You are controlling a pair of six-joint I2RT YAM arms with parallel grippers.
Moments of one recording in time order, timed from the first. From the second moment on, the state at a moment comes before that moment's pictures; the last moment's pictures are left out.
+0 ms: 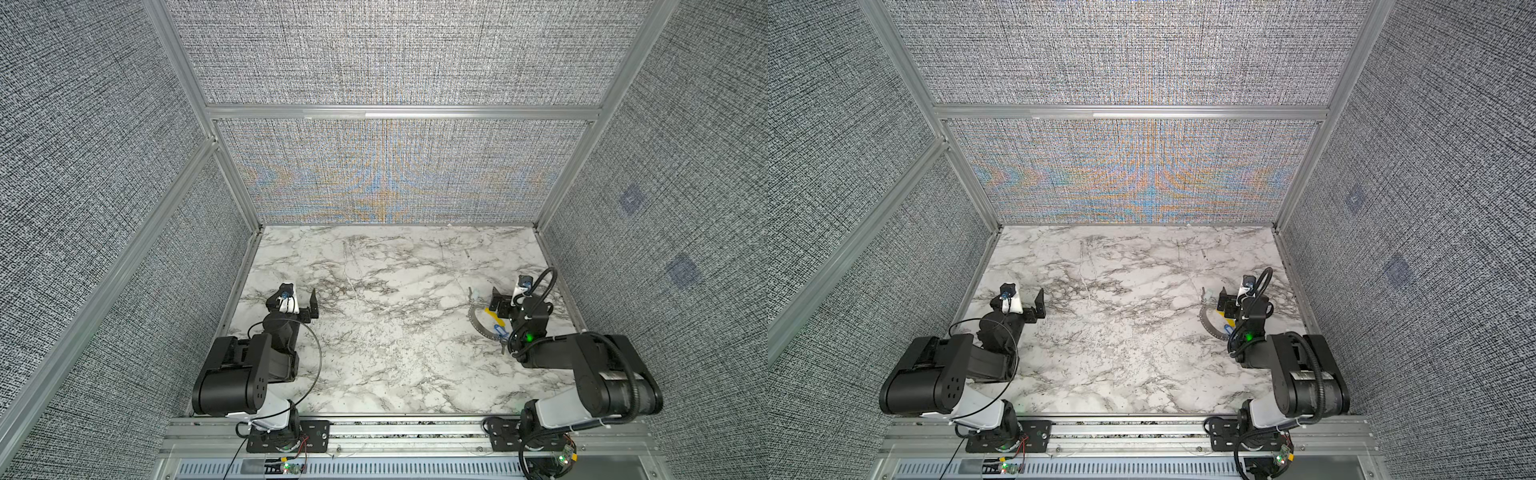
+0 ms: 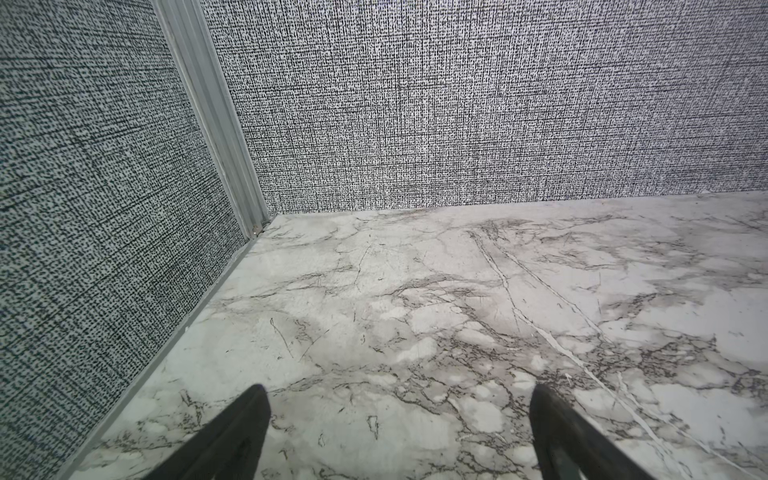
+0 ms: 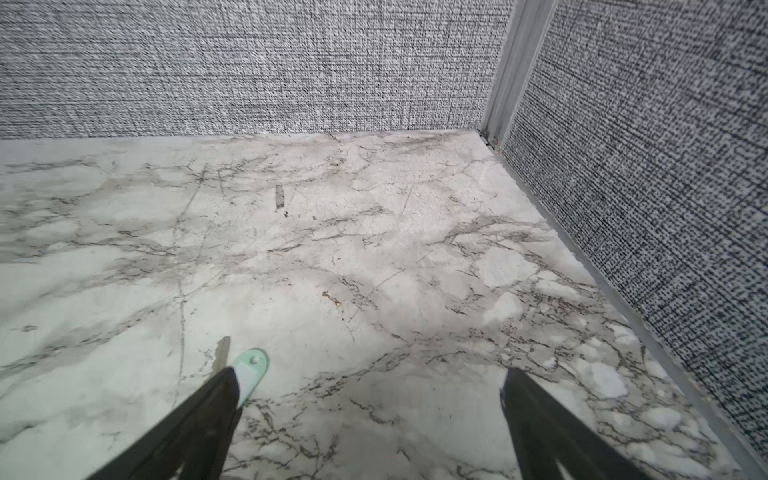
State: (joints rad) left arm 0.02 1.51 0.17 1.24 0.08 0.06; right arm 0.01 1.45 0.29 0.91 0.14 0.01
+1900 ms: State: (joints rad) left arm -0.40 1.32 0.63 0.31 0.16 -0.20; right arm 0.41 1.77 1.12 -0.56 0.37 0.12
